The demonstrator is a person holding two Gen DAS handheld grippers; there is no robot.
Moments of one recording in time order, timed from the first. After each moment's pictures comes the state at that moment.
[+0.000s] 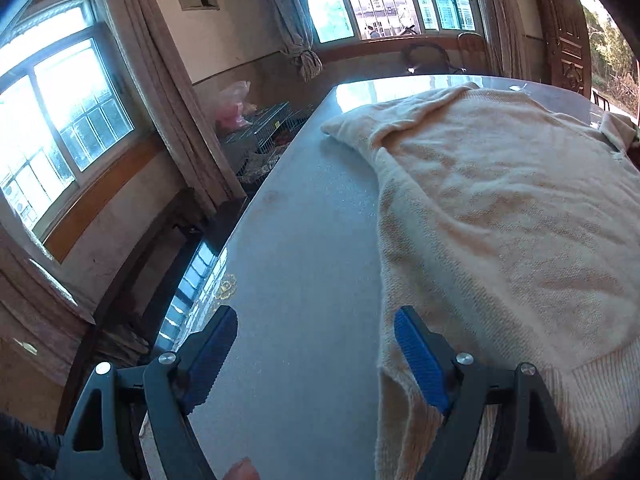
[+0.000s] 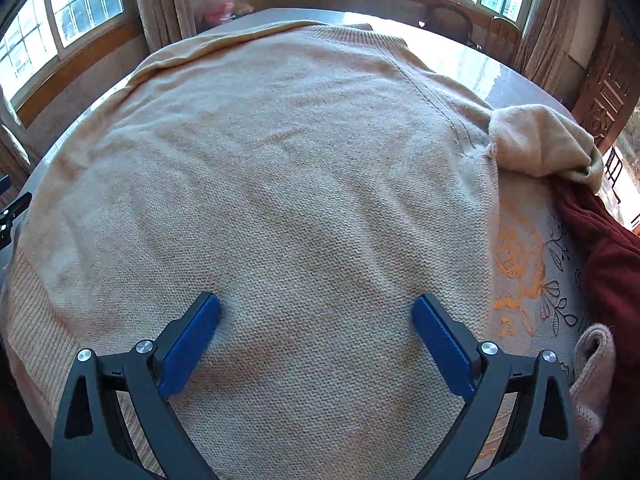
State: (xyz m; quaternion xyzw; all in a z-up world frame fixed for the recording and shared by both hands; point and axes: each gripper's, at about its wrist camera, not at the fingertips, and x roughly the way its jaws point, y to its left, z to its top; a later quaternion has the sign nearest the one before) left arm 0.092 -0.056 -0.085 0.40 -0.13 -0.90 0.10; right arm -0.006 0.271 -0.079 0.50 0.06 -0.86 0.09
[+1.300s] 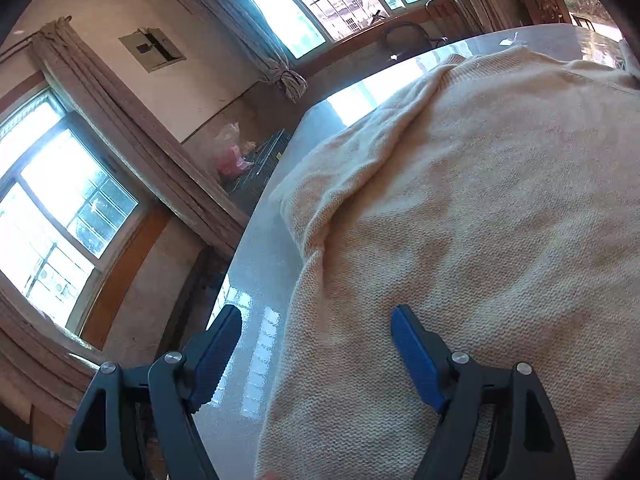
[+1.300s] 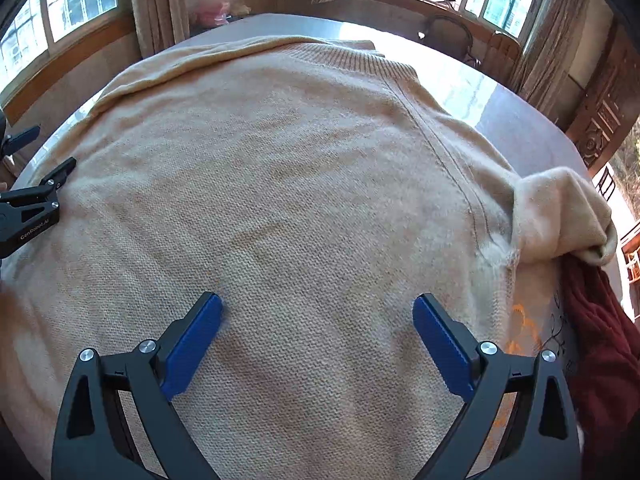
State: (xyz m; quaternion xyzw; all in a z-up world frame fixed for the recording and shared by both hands) left arm -0.040 0.042 -0.107 0.37 -0.27 -0.88 0.12; right arm -0.076 0.262 -0.079 0.50 0.06 -0.86 0.07
